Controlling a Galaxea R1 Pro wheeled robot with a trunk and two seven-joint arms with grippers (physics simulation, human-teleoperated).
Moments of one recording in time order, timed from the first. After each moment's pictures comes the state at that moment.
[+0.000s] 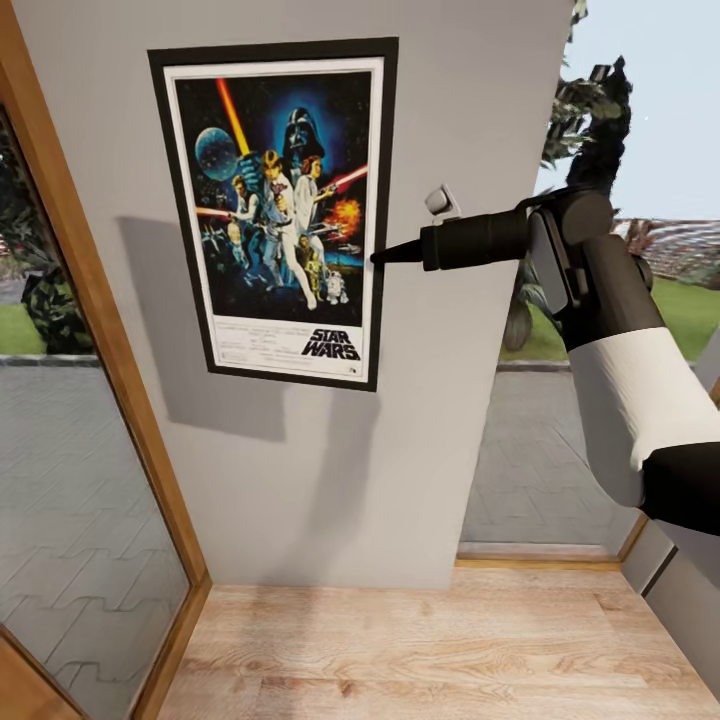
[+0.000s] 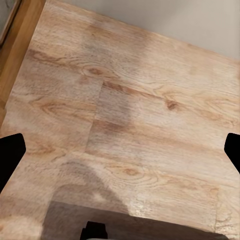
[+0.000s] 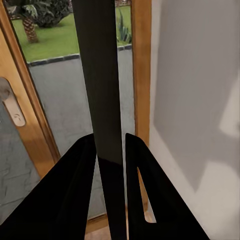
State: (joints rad) left arm -0.33 0.19 -0.07 -0.03 0.43 -0.32 -0.32; right arm -1.53 -0.07 0.20 -1.00 -0.09 0.99 1.21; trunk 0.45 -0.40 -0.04
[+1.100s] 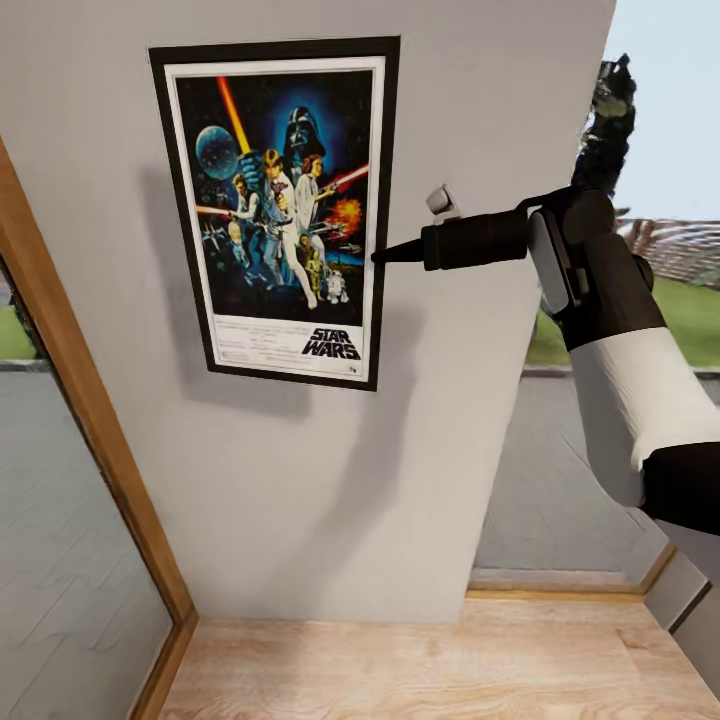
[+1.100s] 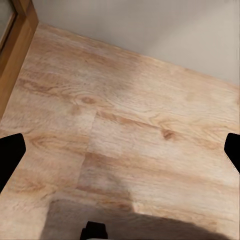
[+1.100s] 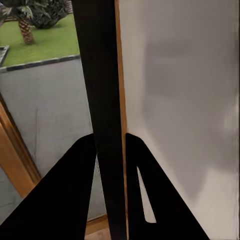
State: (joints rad) left arm -0.33 0.19 -0.07 -0.03 0.43 -0.32 -0.32; right arm -1.53 -0.07 0.20 -1.00 -0.09 0.99 1.21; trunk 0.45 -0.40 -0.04
